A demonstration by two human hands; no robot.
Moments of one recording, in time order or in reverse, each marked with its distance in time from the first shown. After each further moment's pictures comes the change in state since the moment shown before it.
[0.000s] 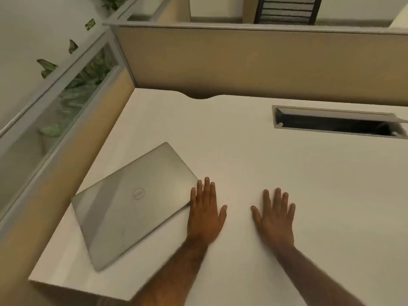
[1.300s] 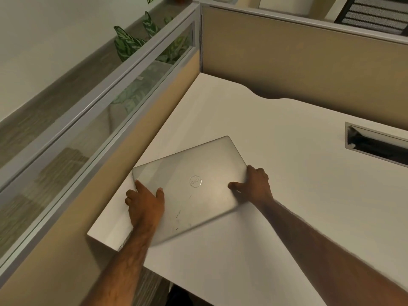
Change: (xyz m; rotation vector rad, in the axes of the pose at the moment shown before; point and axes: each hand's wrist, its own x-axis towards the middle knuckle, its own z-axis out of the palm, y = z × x) left_hand -0.063 -0.259 -0.089 -0.396 0.027 -1.069; right_hand 0.065 -0.240 -0.017 0.280 -0.217 -0.145
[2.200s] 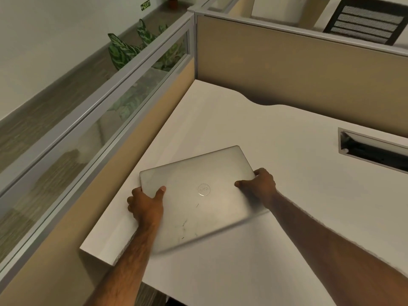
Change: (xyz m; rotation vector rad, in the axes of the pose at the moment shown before) left_hand 0.016 0.022 0.009 -0.476 0.040 -0.140; right_hand 0.025 0.011 -0.026 0.289 0.030 0.224
